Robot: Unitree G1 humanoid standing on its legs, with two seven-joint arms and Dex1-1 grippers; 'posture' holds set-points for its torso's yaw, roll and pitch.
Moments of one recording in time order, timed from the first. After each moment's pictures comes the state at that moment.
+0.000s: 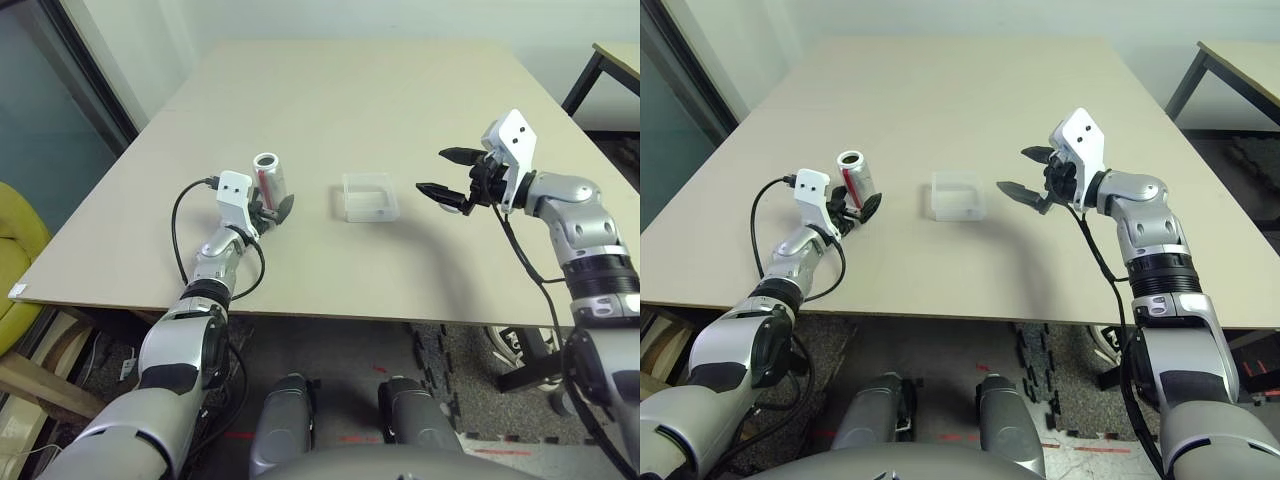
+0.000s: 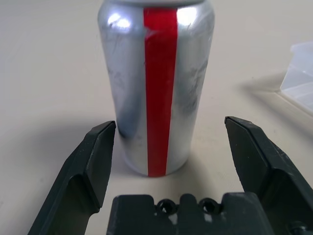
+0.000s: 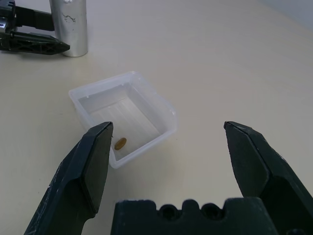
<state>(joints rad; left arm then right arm) -0.72 0.25 0.23 1.20 -0.10 -0.38 -0.54 -0.69 -0.56 0.00 0.50 0.17 0.12 0.99</state>
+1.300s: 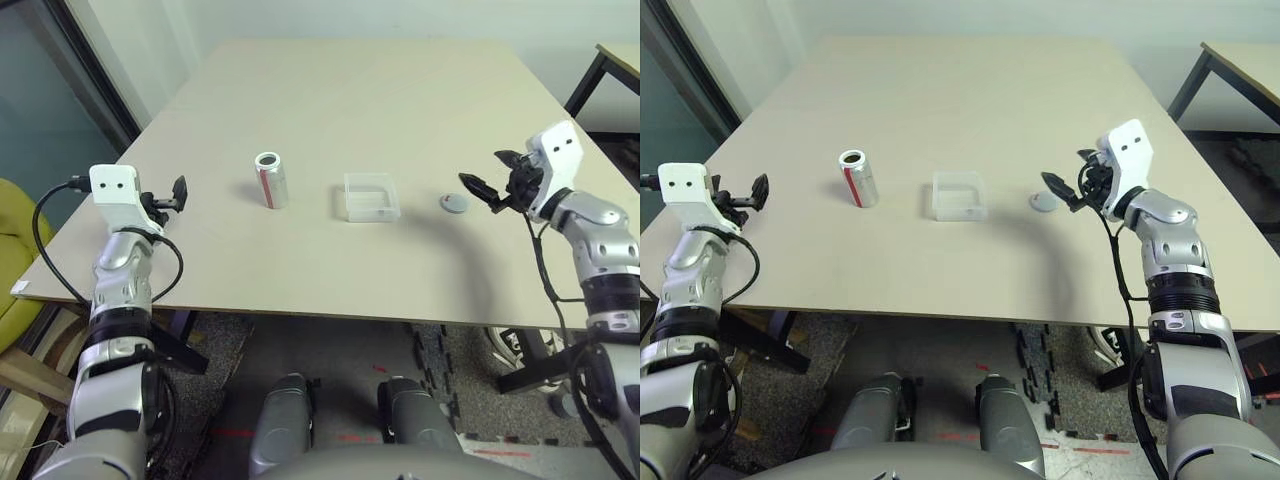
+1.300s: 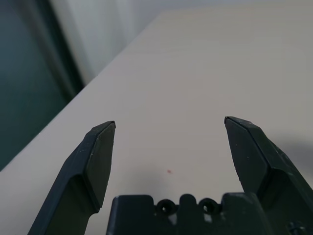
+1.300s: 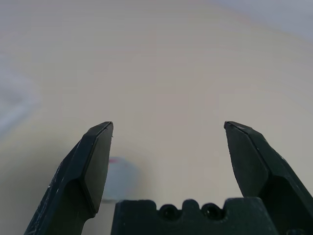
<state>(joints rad) -0.61 0.54 0.36 0.92 -0.17 -0.17 -0.24 -0.58 -0.58 -0.21 0.64 0.15 0.03 0.52</state>
